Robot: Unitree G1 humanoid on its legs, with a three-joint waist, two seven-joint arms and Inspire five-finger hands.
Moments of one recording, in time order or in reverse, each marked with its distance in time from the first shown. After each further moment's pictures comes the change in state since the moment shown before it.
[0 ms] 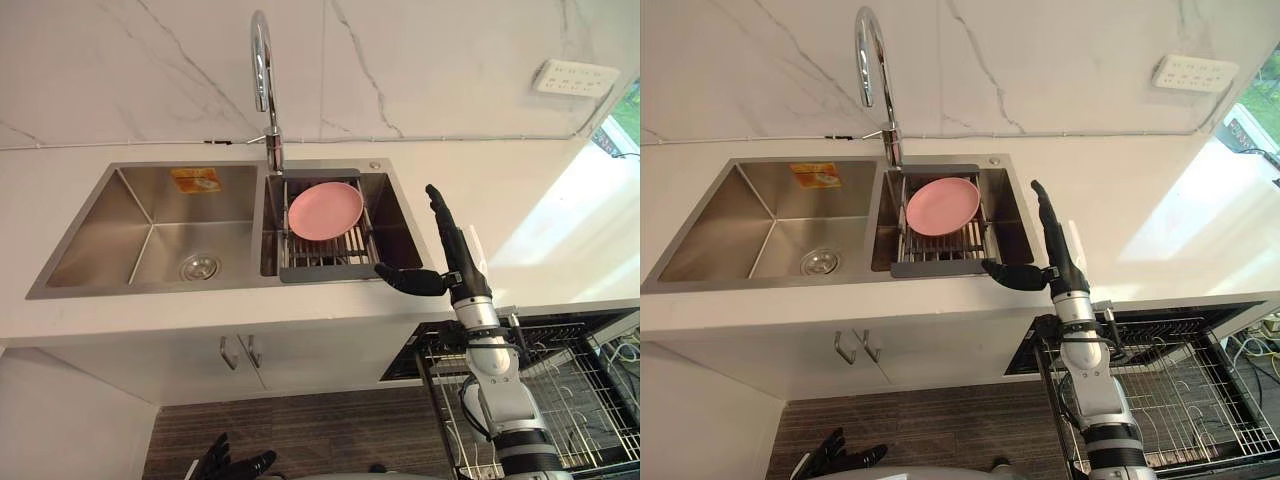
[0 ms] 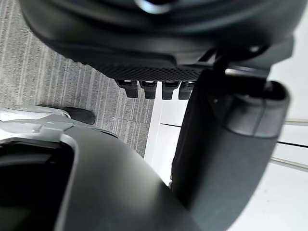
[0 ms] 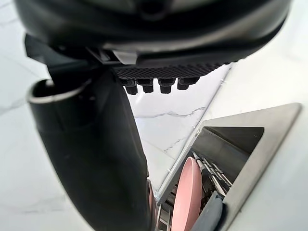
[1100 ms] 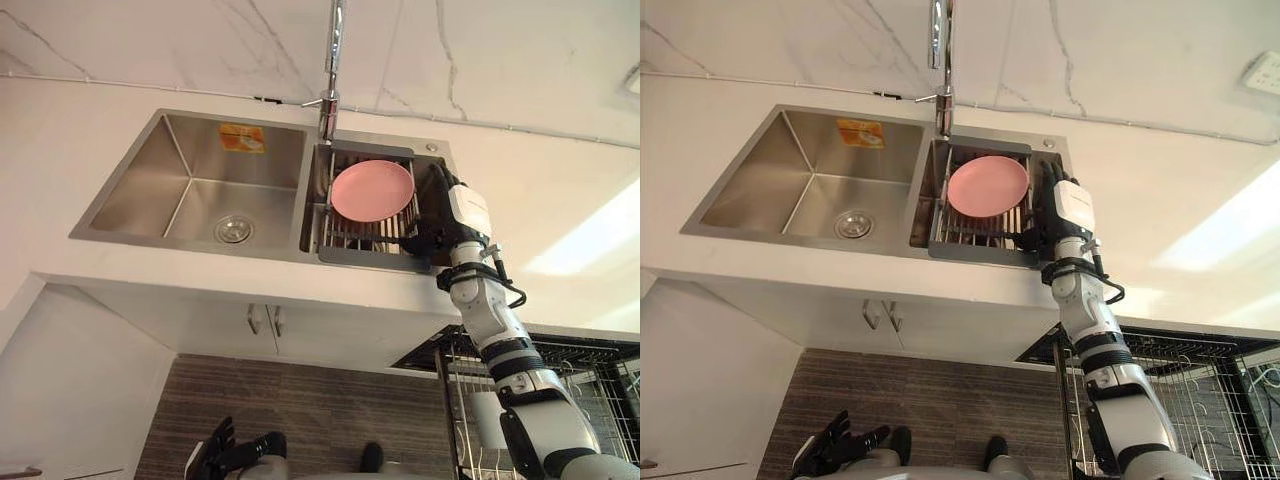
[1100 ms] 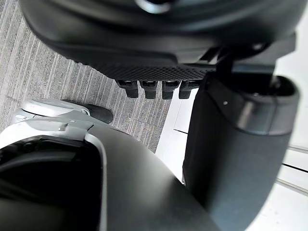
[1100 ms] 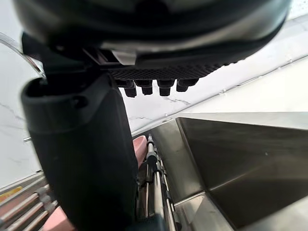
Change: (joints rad) left arm -0.003 0.016 -0.008 -0.108 0.019 0.052 -0.030; right arm -0.478 -0.107 0.124 0.497 -0.373 0.344 -0.226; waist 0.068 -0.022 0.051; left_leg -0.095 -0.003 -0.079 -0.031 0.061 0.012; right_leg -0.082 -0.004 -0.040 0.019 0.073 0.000
